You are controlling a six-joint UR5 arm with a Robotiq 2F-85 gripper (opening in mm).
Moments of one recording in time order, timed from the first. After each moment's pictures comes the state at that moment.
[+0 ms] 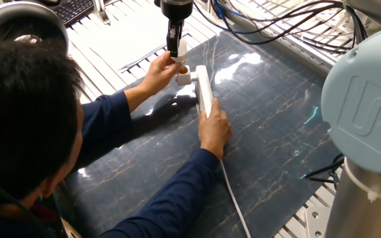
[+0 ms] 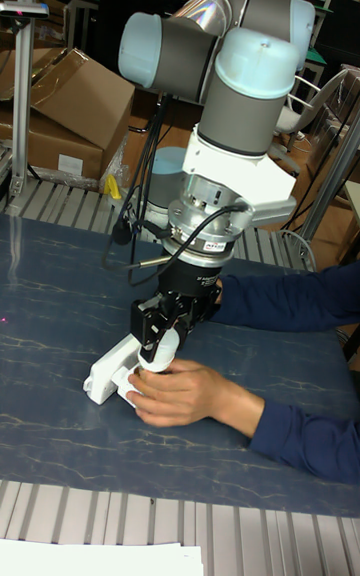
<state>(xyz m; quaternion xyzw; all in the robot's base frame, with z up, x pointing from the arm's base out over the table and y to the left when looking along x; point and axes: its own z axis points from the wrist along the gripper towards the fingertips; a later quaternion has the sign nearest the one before) 0.650 -0.002 0.158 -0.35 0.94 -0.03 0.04</state>
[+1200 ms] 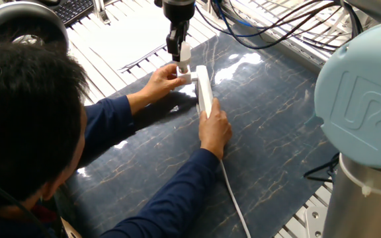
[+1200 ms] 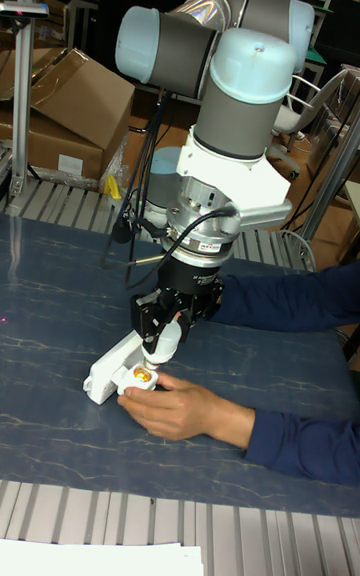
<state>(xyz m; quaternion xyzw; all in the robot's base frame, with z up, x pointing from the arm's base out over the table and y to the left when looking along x) 0.628 0.004 0.156 -0.28 0.96 0.00 0.01</state>
